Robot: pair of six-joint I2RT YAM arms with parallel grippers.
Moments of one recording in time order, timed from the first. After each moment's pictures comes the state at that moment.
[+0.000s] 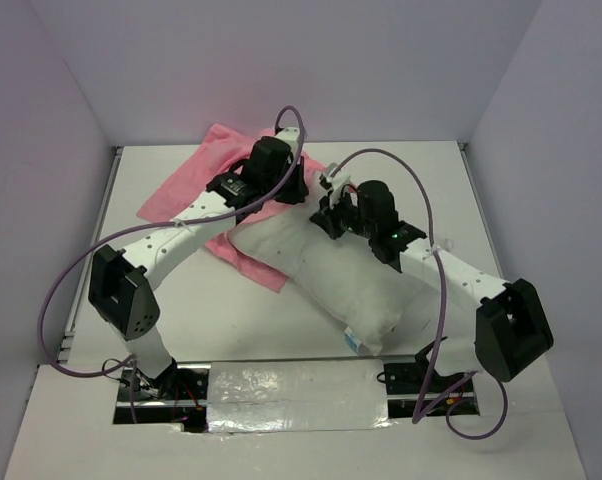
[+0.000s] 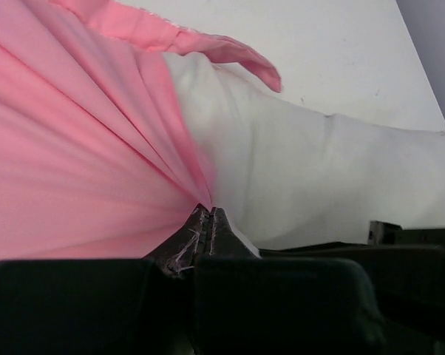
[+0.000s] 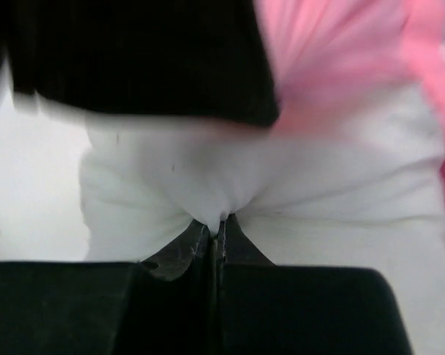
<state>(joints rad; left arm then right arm) -0.65 1.71 1.60 -0.42 -0.02 -0.40 0.53 1.37 0.91 0.05 -0.32 -0.14</state>
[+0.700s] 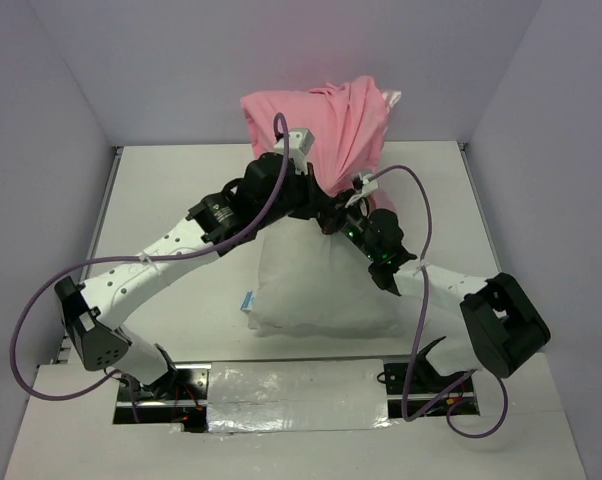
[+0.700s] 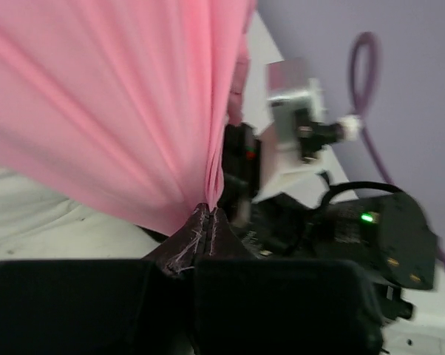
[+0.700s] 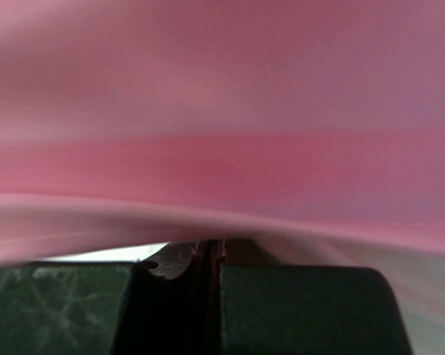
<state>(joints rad) -0.87 1.49 1.60 -0.44 -0.13 -0.55 0.57 1.39 0.65 0.86 -0.12 0.38</state>
